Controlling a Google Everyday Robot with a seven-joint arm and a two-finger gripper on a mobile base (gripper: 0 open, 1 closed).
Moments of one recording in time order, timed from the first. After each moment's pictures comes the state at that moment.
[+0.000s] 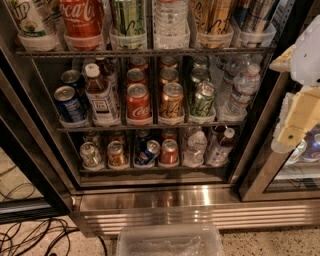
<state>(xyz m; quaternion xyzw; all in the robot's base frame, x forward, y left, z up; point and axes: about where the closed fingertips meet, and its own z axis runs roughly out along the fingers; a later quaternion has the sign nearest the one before) 0.438 -0.217 0.976 -0.60 0.78 -0.03 0.16</state>
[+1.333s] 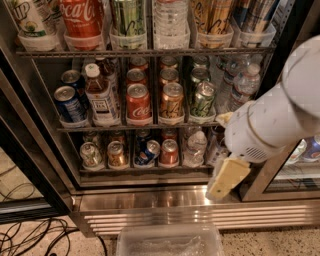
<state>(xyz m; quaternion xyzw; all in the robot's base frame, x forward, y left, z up) 0.424 -0.126 0.857 -0.60 0.76 0.04 0.23</state>
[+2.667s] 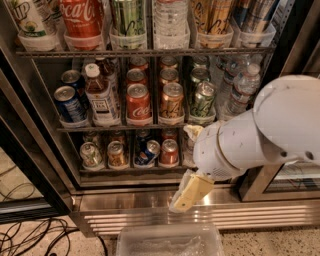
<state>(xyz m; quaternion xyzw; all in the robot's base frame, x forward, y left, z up) 0.412 -0.053 0.837 -0.61 0.73 0.10 0.30</state>
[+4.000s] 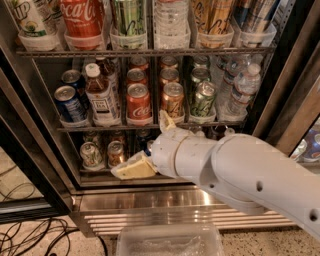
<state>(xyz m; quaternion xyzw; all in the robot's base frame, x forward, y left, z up) 0.477 0.038 0.846 -0.43 0.71 0.15 0.53</state>
